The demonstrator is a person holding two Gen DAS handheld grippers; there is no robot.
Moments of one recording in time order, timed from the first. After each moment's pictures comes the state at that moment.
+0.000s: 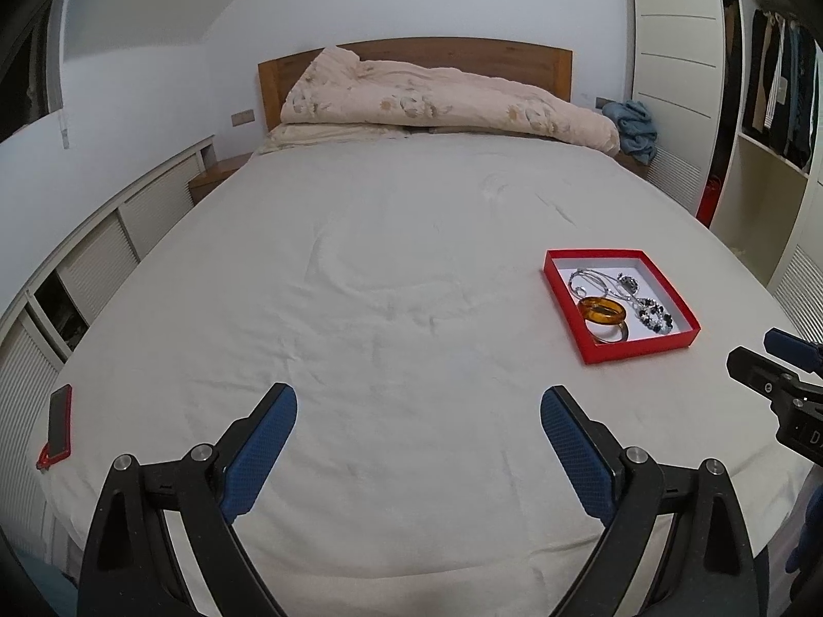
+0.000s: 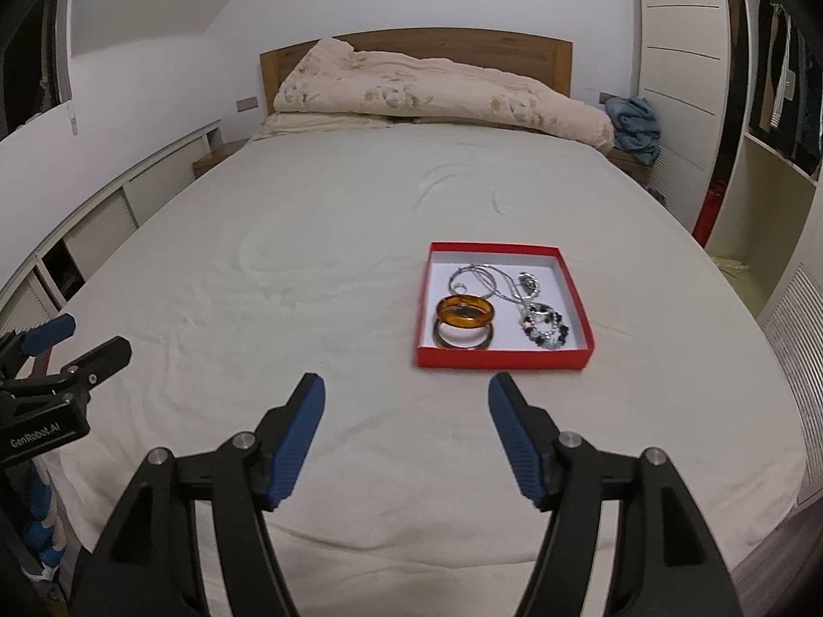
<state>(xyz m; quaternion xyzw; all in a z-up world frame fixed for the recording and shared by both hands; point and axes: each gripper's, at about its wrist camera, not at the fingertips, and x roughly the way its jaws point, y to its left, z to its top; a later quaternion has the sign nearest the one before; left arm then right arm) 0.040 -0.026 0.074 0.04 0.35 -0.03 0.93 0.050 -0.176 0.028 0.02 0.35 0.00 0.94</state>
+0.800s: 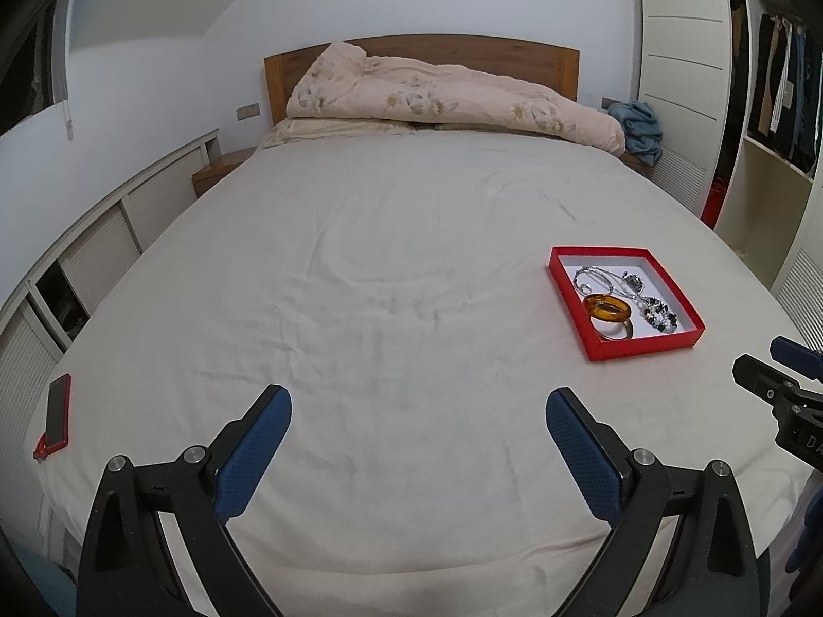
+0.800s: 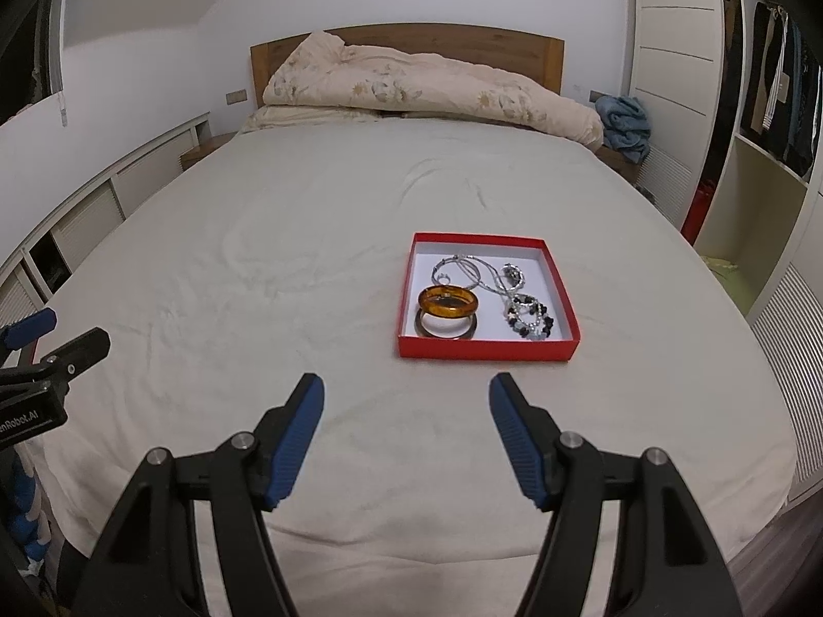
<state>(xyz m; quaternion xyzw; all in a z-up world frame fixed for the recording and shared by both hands) 0.040 -0.027 0.065 0.03 0.36 -0.03 0.93 0.050 -0.183 0.019 0.01 0.35 -0.01 0.93</state>
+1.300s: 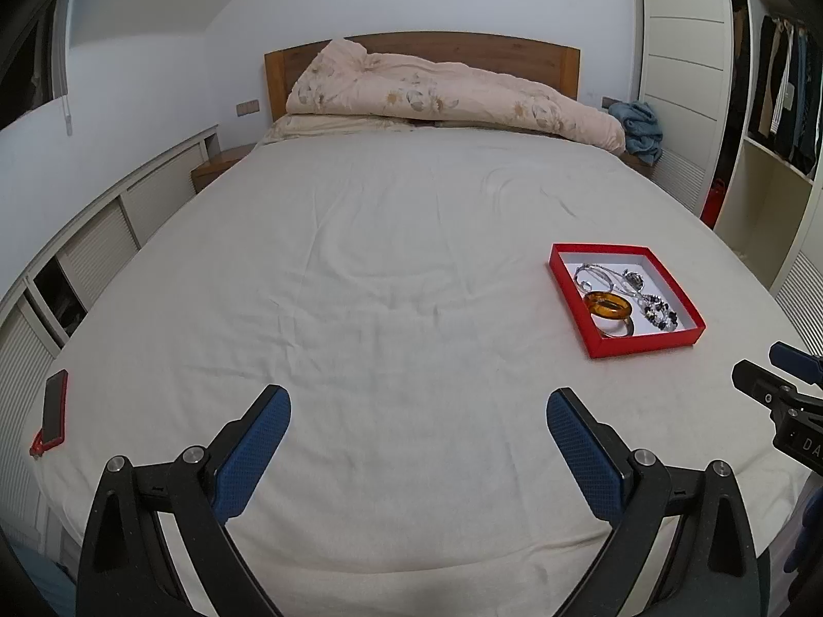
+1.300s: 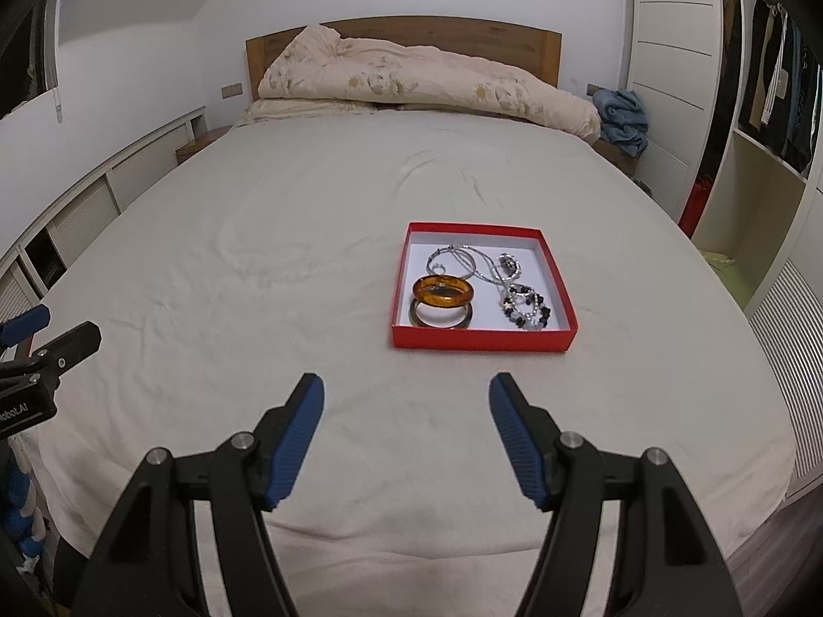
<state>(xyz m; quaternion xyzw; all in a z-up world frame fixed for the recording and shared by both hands) 0.040 -0.026 0.061 0.03 0.36 -0.03 0.93 0.052 -0.186 0.012 0.01 0.36 -0.02 0.93</state>
